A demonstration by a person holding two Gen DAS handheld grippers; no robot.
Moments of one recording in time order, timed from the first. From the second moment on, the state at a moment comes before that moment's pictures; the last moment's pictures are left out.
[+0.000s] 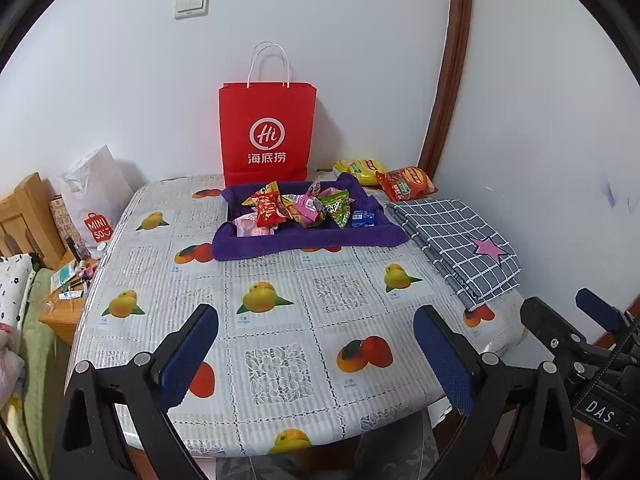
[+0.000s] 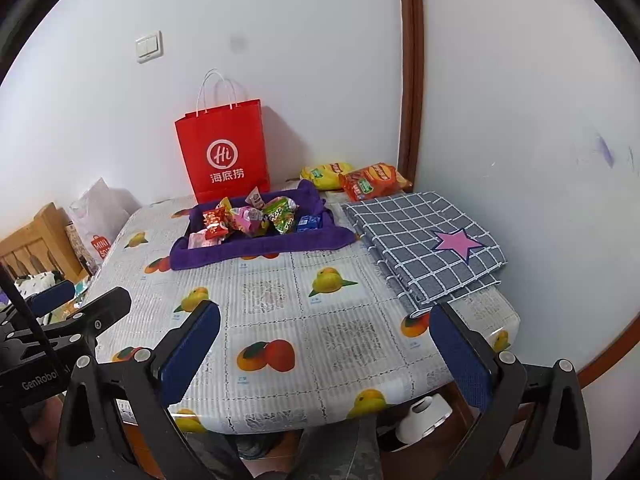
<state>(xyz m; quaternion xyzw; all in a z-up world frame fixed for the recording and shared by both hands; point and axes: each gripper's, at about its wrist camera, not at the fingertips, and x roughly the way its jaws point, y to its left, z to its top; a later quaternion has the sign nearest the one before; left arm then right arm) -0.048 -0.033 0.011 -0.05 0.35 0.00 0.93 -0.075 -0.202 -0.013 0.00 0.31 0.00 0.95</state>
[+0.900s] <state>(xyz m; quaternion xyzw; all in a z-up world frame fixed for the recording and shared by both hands) -0.050 -0.035 0.012 -0.05 0.35 -0.01 0.93 -0.076 -0.201 -0.016 0.01 0.31 0.00 0.95</state>
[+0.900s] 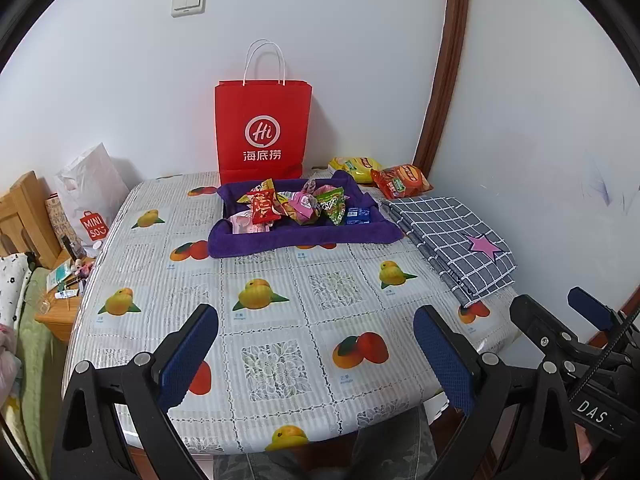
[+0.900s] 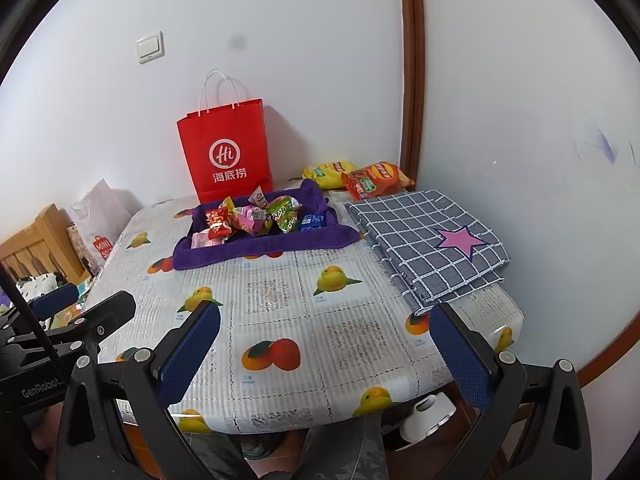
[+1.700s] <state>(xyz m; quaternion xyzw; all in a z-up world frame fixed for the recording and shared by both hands) -0.053 -0.035 0.015 -0.05 0.35 -0.01 0.94 -0.078 -0.197 -0.009 0.01 0.30 0.00 0.95</state>
